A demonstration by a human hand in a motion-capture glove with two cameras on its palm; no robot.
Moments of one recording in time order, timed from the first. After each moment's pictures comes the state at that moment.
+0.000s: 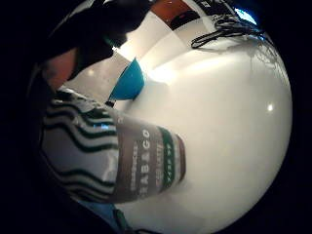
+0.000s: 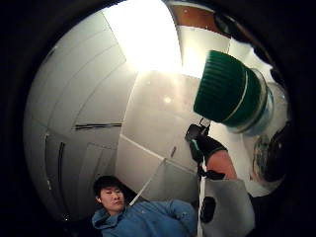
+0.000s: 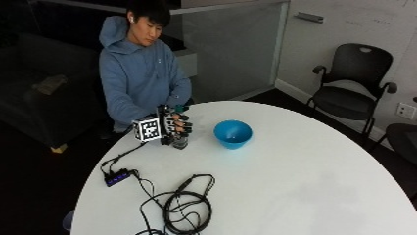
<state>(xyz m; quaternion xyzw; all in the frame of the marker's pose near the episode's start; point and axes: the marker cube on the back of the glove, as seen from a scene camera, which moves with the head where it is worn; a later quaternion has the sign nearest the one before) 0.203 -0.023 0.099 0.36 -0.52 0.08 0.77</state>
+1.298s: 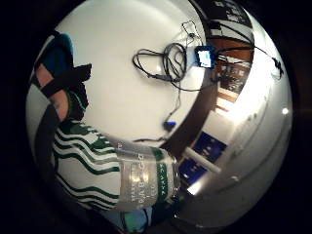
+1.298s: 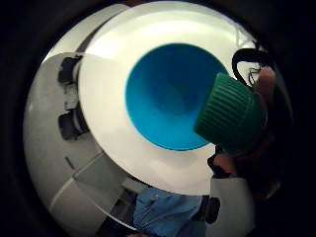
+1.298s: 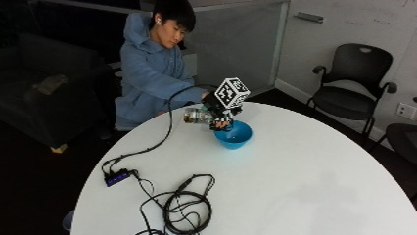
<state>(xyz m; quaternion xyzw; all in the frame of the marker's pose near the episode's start) 0.161 -0.229 0.005 -0.22 0.11 0.26 0.93</state>
